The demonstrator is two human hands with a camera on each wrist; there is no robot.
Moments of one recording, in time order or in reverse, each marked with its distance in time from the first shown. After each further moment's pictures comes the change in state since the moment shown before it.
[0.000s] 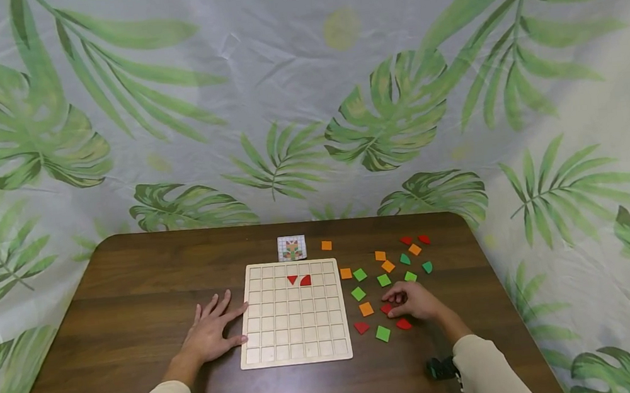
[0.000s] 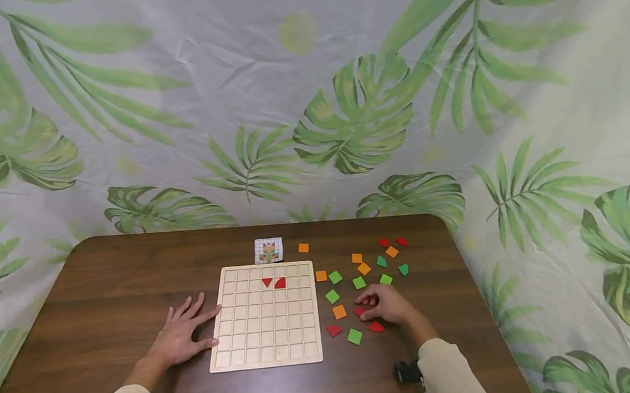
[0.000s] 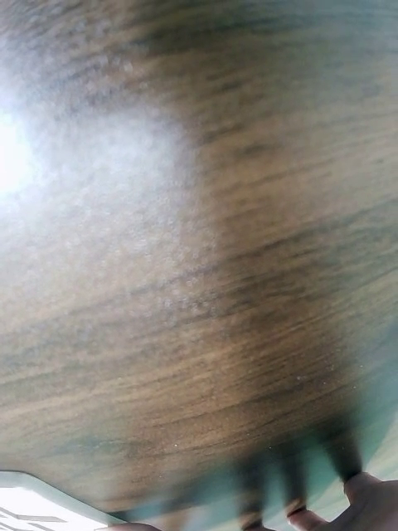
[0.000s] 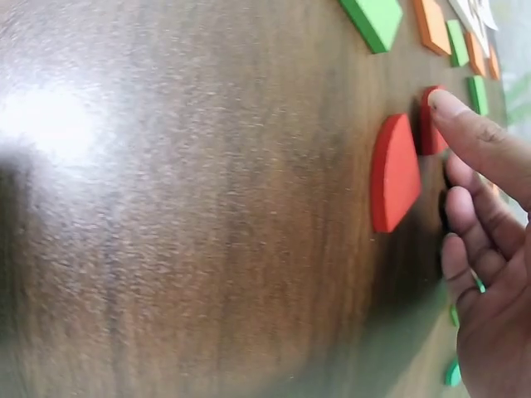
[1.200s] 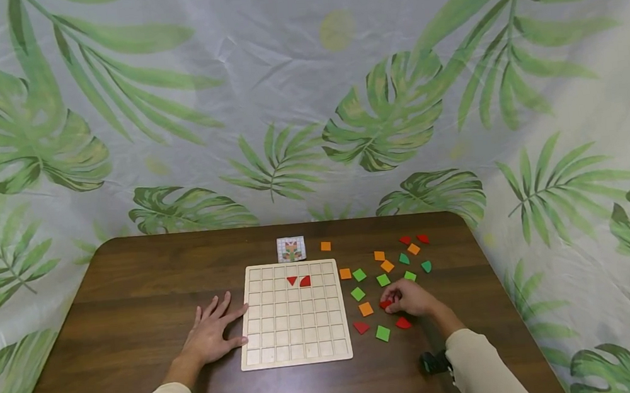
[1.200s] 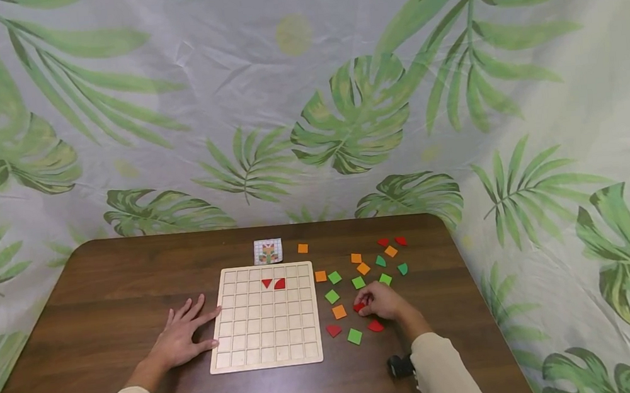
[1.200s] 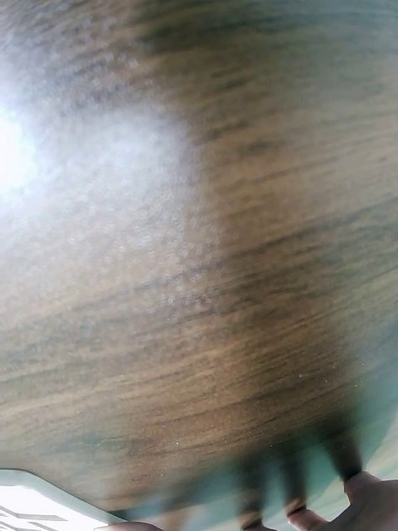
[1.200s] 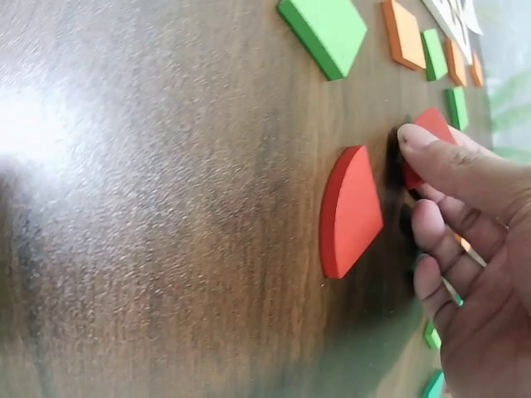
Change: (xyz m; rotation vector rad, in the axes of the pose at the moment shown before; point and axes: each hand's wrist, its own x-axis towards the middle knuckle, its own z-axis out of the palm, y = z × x) left_hand -0.001 0.003 -0.003 -0.017 -0.004 0.005; right_hand 0.009 -0.012 -0.001 -0.035 -0.068 0.069
